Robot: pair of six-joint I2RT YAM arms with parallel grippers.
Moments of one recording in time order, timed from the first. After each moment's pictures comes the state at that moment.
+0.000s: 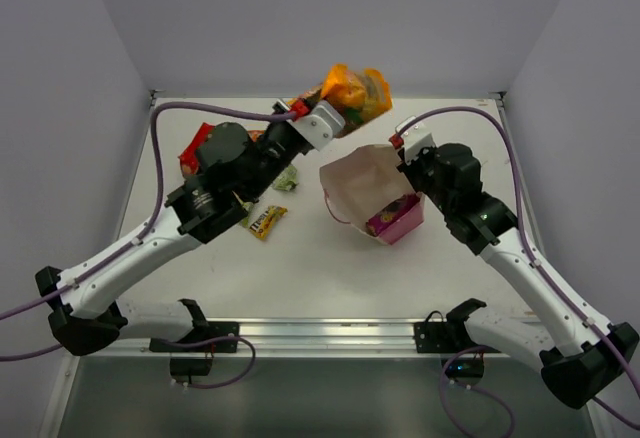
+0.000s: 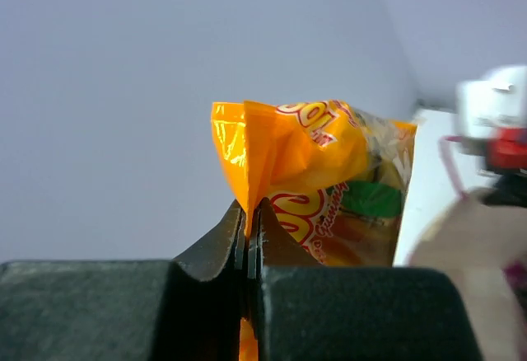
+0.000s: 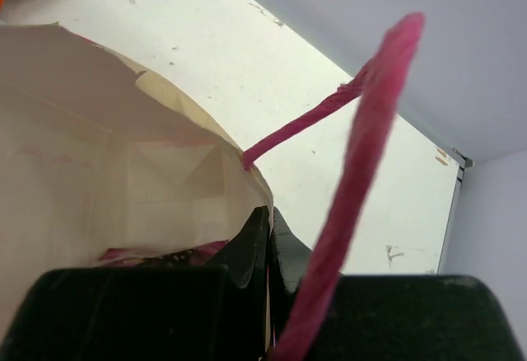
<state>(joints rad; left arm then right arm) -0.99 1.26 1.45 -0.01 -0.21 0.64 0.53 0.99 1.00 -0.33 0.17 -0.37</state>
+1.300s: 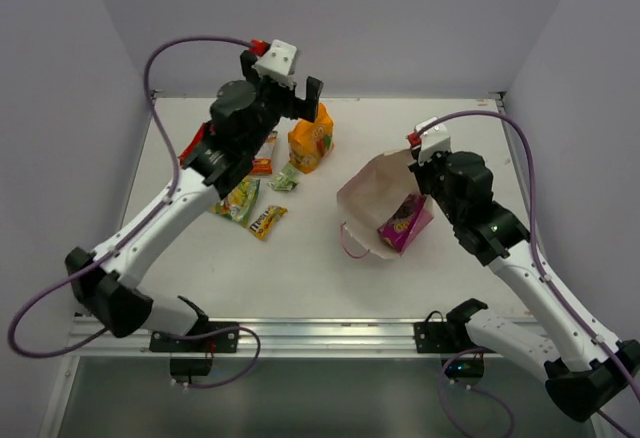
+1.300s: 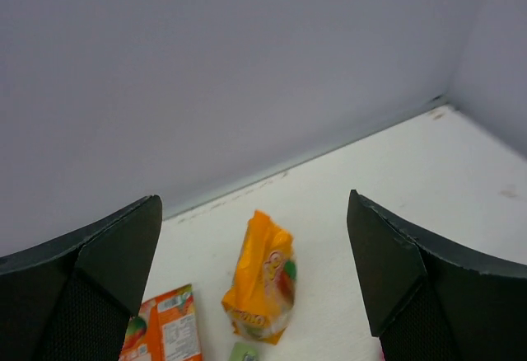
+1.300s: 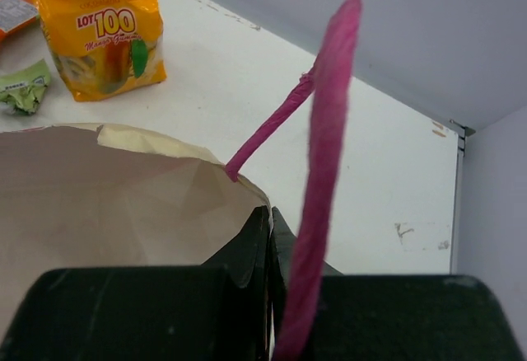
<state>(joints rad) -0.61 1.49 1.46 0.03 -0.21 0.11 0.52 0.90 0.97 -0.34 0.26 -0.23</state>
